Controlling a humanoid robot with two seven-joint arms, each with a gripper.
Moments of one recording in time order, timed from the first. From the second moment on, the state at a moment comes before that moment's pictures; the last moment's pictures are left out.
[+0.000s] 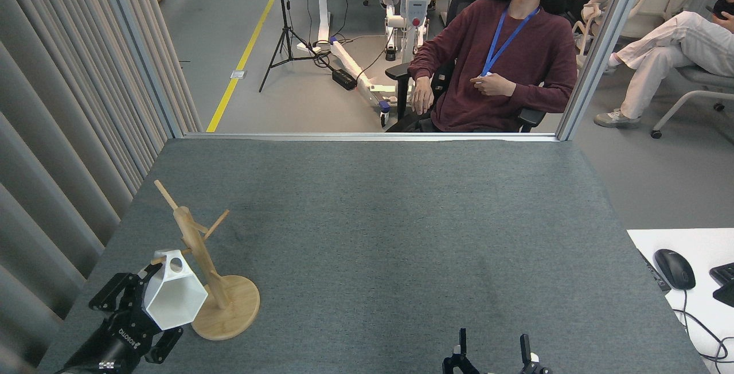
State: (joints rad) left arm 0.05 0.22 0.25 -1.56 -2.55 -0.27 0.53; right arm 0.27 0.12 0.20 -1.53 1.59 0.30 -0.48
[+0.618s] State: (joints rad) left arm 0.03 0.16 0.25 -1.55 -2.56 -0.28 0.53; right arm 0.27 0.11 0.19 -1.53 1.59 0.29 -0.49
